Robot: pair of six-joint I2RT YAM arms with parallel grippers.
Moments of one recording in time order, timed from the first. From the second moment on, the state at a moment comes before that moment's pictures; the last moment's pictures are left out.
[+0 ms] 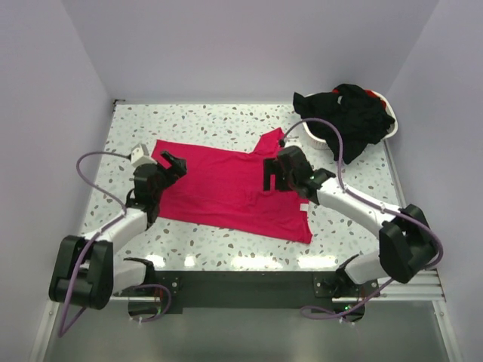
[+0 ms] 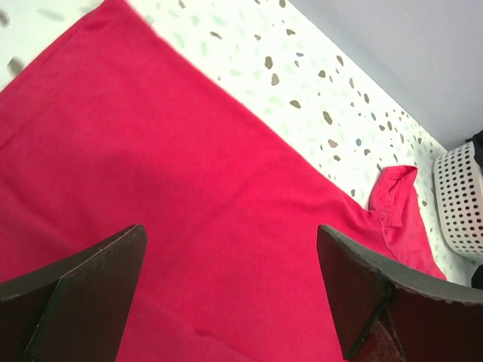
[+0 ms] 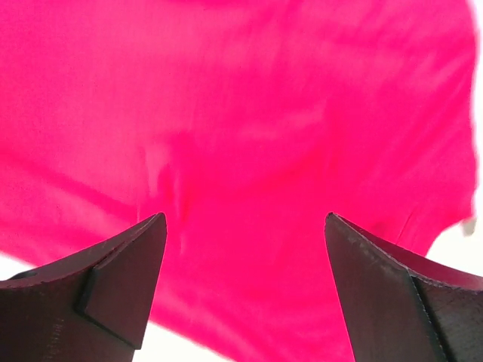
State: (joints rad) left arm -0.15 1.17 0.37 0.45 -0.15 -0.74; right arm 0.65 1.40 0.92 -0.34 0.22 0.49
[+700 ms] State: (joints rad) left arm -0.12 1.69 0.98 0.30 -0.05 -0.48; right arm 0.35 2.15 1.69 -0.29 0.19 0.33
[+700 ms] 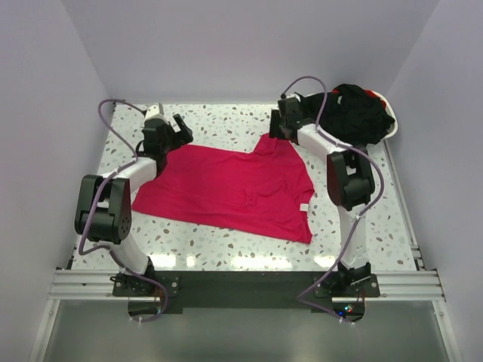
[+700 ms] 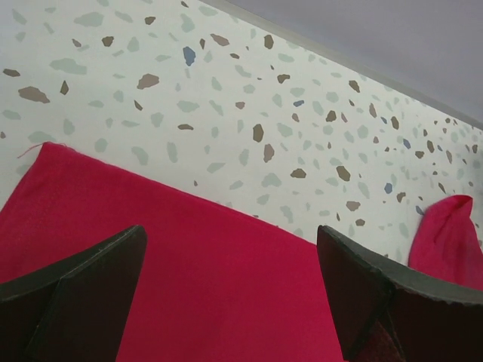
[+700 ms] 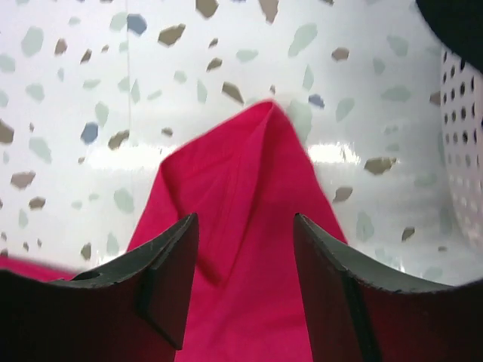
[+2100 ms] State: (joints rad) left arm -0.05 1.78 1.07 0.21 -0.11 -0.40; right arm 0.32 2.57 2.22 -0.43 0.29 0.30
